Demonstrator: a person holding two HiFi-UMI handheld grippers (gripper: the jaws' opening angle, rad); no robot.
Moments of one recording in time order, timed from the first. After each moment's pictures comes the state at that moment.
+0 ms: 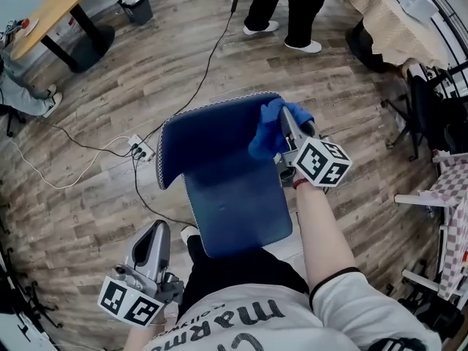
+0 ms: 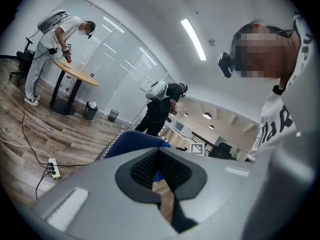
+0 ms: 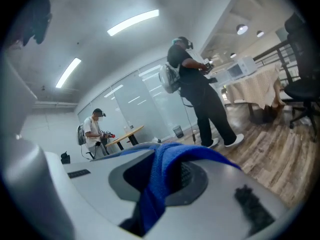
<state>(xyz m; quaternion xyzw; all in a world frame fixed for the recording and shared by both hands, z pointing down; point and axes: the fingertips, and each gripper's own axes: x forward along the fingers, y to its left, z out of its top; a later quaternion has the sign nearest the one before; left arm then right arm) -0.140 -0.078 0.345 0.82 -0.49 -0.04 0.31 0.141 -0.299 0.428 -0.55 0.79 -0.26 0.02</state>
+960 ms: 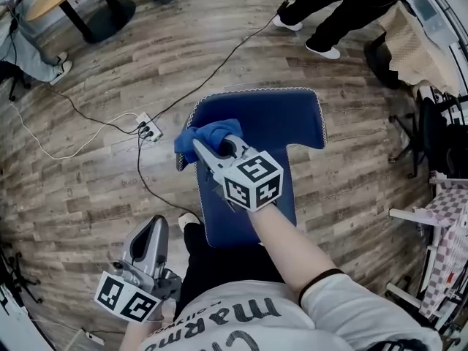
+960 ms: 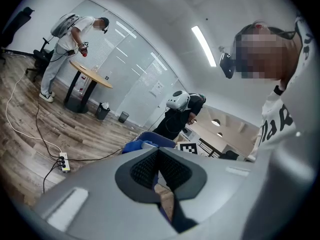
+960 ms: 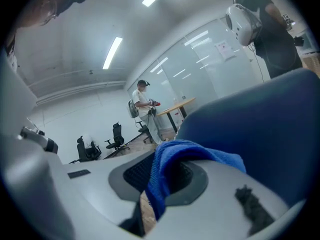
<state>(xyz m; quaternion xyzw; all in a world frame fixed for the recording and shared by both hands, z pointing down) -0.197 -0.048 0.362 0.78 -0.53 -0.06 0.33 -0.143 -0.203 0.447 -0.27 0.93 -0.25 -0.09</state>
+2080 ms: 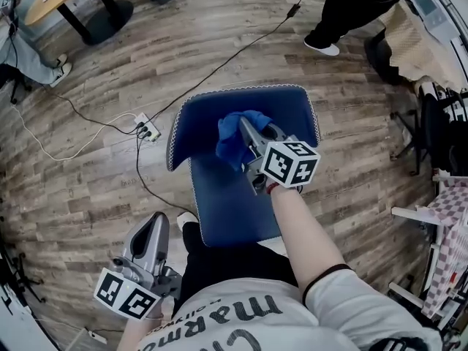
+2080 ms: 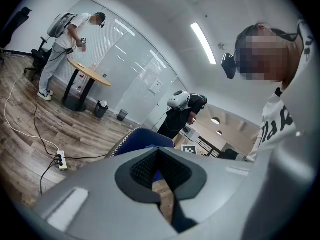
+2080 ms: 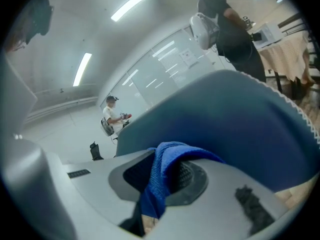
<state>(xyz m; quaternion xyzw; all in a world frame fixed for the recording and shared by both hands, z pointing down) -0.170 -0.056 0.362 0.78 -0.53 -0.05 0.33 -0.011 -0.267 0.475 -0.40 0.86 -0.32 -0.03</state>
